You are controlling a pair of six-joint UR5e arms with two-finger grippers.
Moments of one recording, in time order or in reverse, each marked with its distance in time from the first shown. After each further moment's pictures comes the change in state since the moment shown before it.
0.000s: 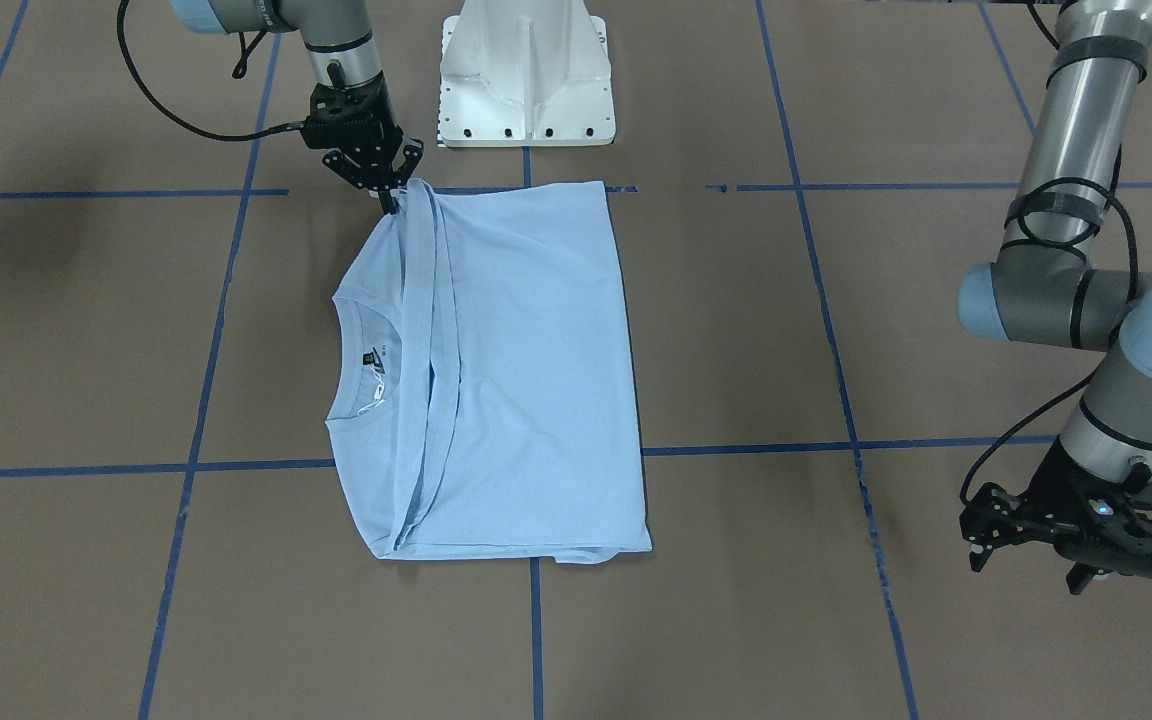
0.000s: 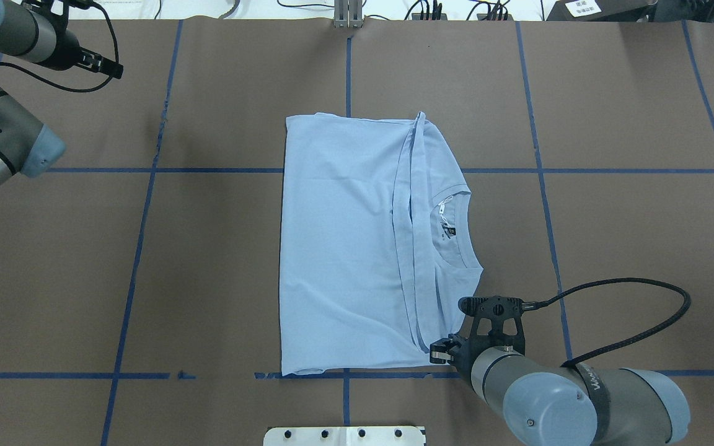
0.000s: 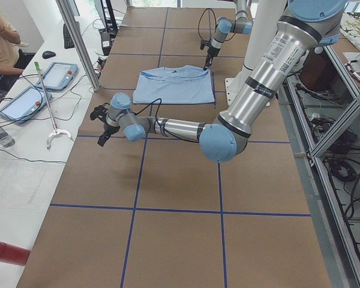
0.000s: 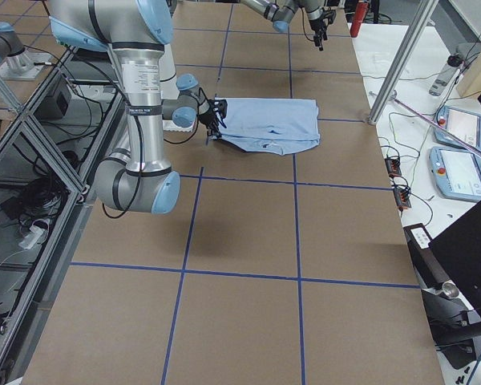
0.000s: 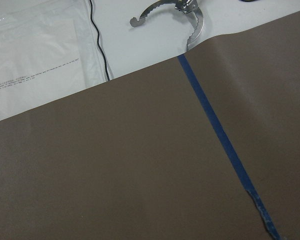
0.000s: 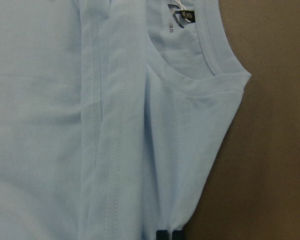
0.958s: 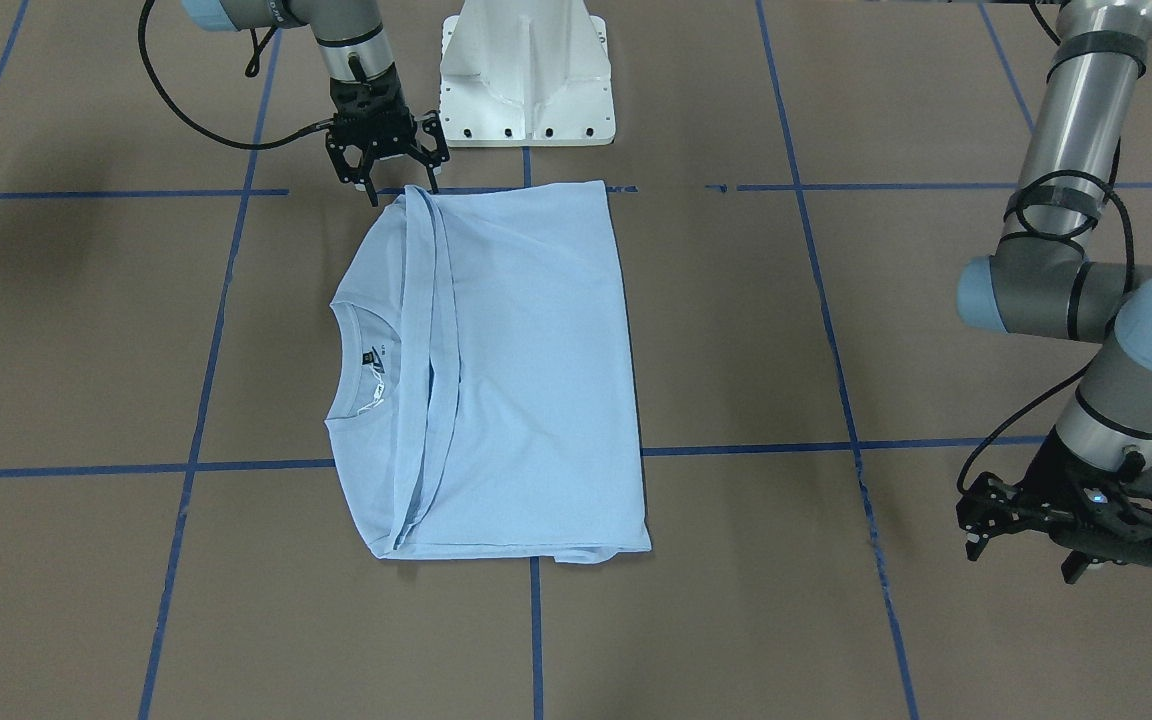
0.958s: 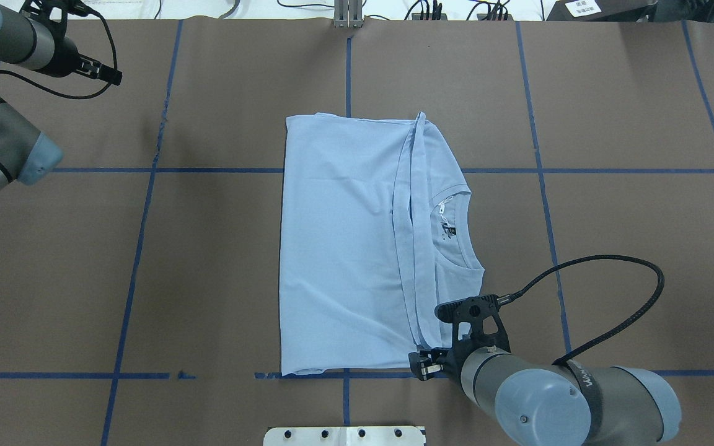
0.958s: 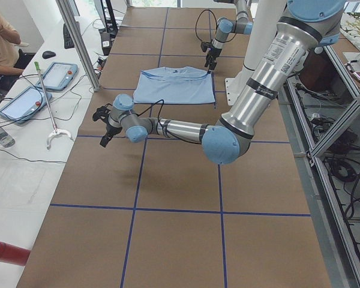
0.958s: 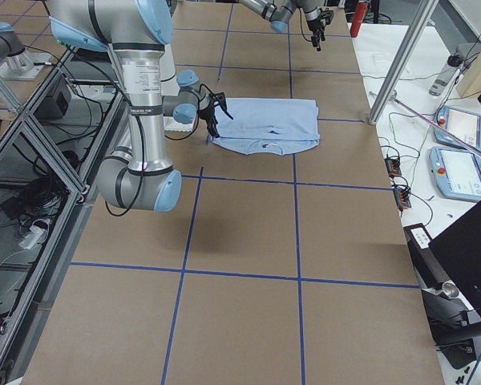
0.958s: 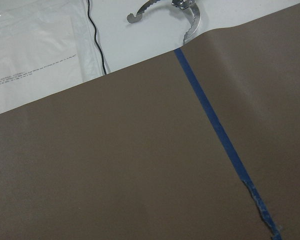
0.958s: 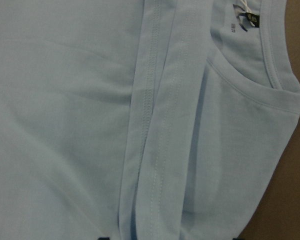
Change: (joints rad) left arm 0.008 0.027 -0.027 -0.001 0.000 -0.001; right arm 0.005 0.031 0.001 0.003 0.045 -0.228
